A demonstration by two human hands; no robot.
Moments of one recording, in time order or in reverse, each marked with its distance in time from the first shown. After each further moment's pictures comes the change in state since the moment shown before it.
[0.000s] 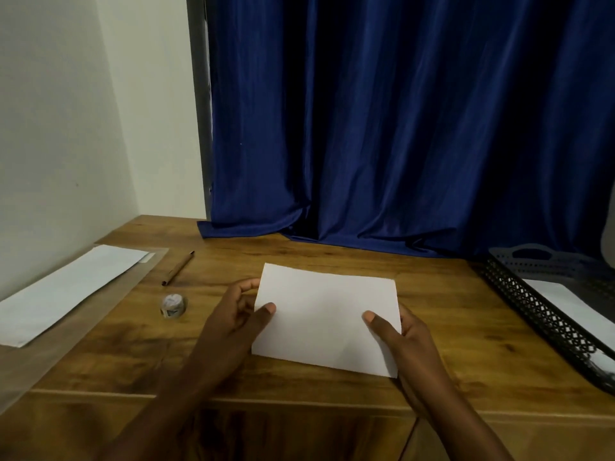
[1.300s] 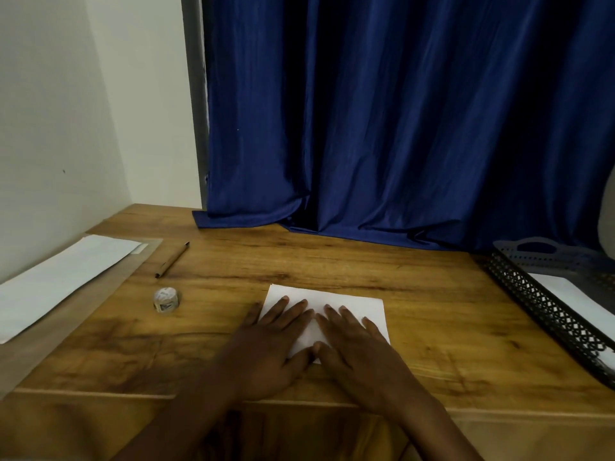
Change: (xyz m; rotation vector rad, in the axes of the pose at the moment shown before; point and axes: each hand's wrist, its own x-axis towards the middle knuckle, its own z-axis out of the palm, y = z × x) left_hand 0.013 -0.022 0.038 1.132 -0.474 0.332; right_hand 0.010 0.034 0.029 -1.283 -0.481 -0.236
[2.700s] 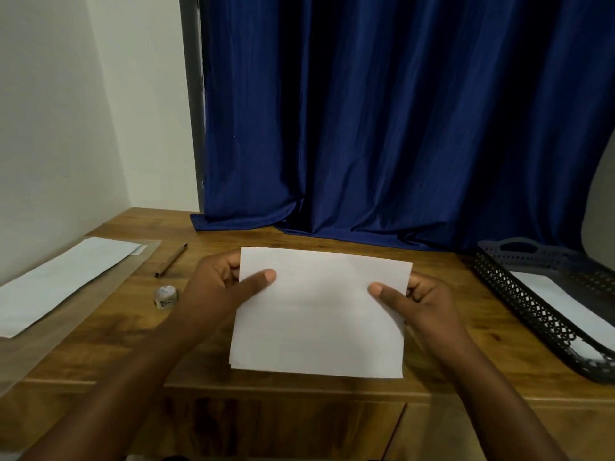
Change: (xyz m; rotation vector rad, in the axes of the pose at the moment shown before) left_hand -0.025 -0.018 -0.081 -1.153 0.590 -0.131; right_hand -0.041 0.012 -0.096 1.089 0.500 -0.016
